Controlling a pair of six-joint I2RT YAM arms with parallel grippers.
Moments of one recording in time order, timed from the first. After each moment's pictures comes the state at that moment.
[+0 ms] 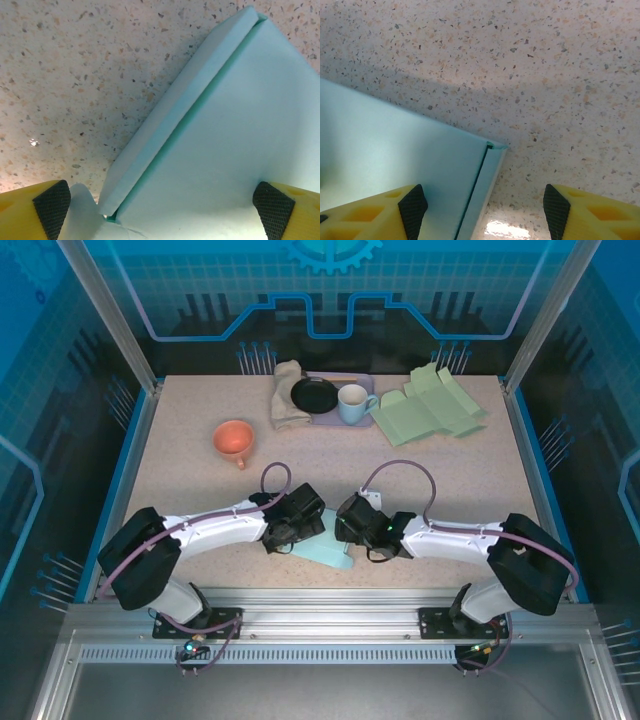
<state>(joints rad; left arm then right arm) -0.83 1.52 0.87 -0.63 -0.14 -1.27 0.93 1.46 0.71 -0.29 0.30 0.92</state>
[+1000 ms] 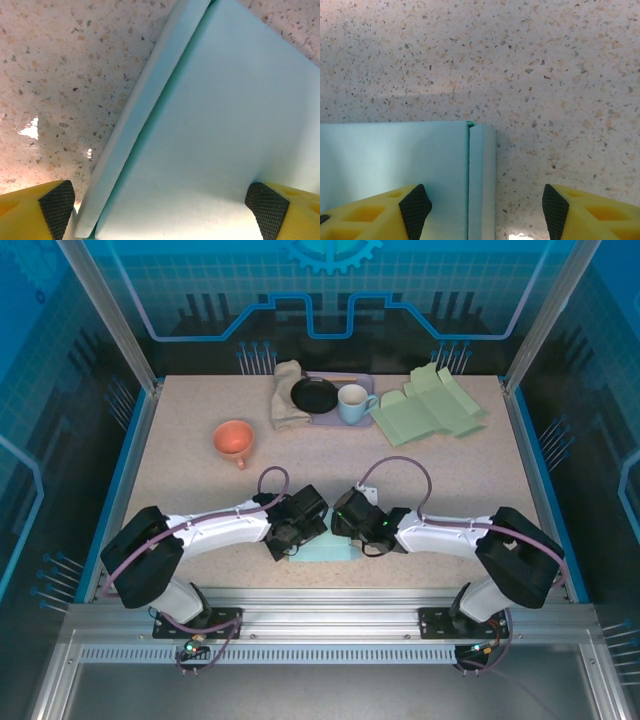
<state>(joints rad) -0.85 1.54 0.89 -0.65 -0.09 -1.45 0.91 1.52 0.74 -0.22 0.28 0.91</state>
